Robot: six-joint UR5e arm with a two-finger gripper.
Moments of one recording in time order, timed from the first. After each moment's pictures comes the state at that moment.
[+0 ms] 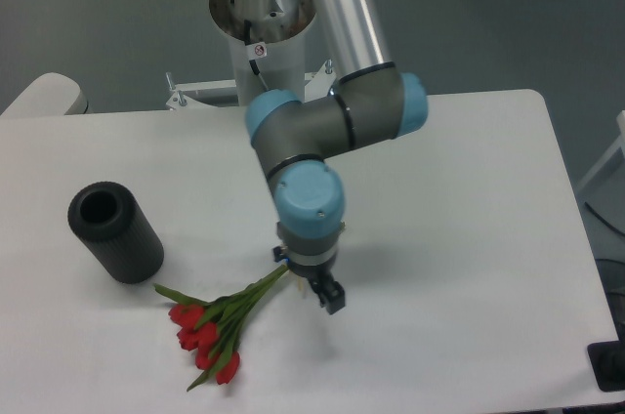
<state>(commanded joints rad) 2.27 -2.10 -1.56 -1.06 1.58 1.25</state>
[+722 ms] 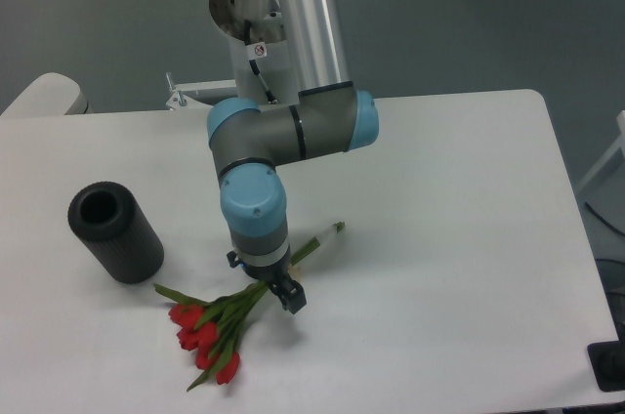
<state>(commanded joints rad) 2.22 -2.13 -1.65 -0.90 1.59 1.05</state>
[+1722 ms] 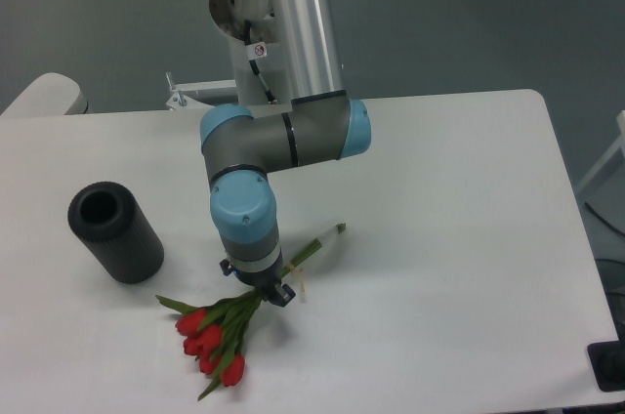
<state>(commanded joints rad) 2.23 -2.11 -1.63 -0.91 1.59 0.98</state>
